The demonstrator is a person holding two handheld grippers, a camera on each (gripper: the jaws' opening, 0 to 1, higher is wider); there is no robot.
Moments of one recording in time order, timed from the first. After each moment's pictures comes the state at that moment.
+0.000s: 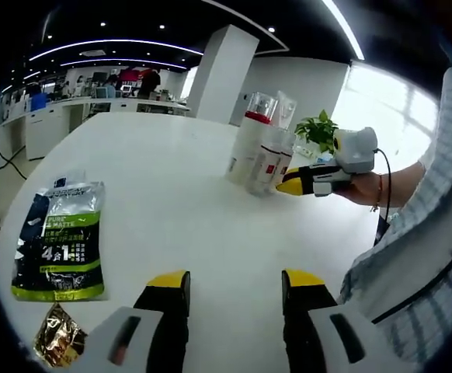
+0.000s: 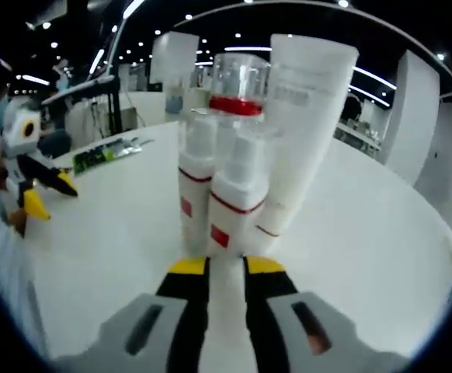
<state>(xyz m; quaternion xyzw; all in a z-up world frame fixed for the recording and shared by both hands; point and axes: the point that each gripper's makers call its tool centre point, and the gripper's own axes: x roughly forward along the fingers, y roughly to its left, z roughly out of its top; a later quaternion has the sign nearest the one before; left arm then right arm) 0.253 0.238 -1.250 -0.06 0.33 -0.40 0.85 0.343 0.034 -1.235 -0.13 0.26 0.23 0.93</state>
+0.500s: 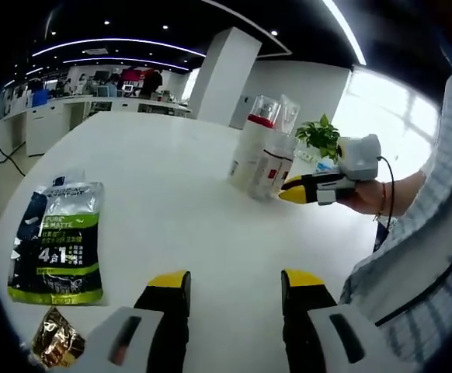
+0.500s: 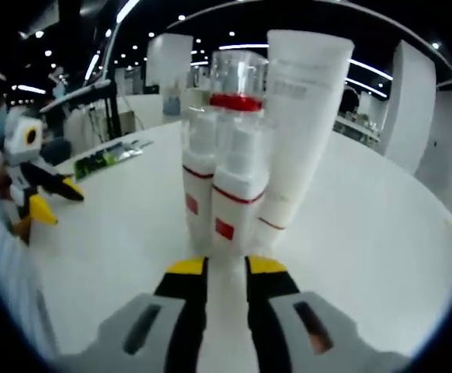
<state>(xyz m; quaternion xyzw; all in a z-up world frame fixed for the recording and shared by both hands) 0.259 0.236 -1.248 -0.07 0.32 -0.40 0.85 0.335 0.036 -1.236 -0.10 0.28 0.22 0.93</state>
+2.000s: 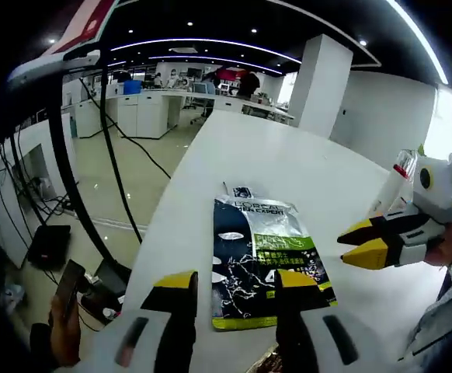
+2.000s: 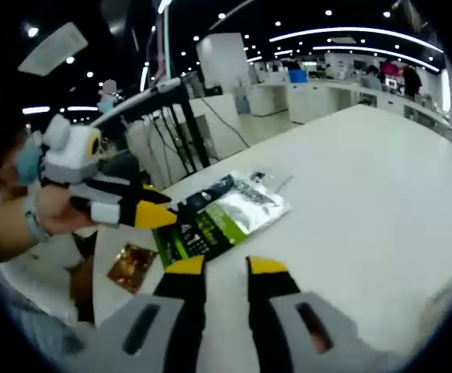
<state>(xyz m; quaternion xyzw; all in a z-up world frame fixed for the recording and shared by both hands) 0.347 0.421 -1.253 -0.09 0.35 -0.14 0.92 0.355 0.315 -1.240 -0.02 0.32 0.42 0.85</state>
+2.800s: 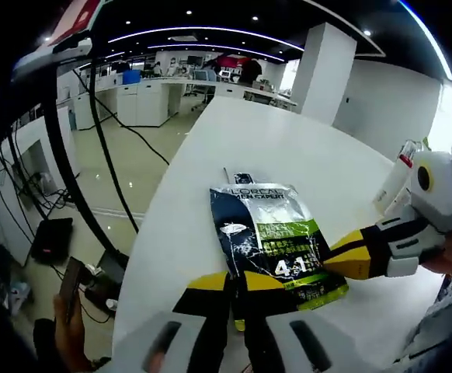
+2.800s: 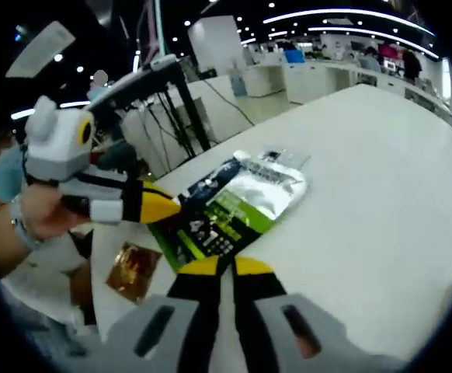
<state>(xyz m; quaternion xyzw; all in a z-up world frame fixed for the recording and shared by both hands) 0.346 0.416 -1.265 -0.07 0.39 -0.13 0.91 0.350 0.329 -1.259 -0.03 0.36 0.40 0.84</state>
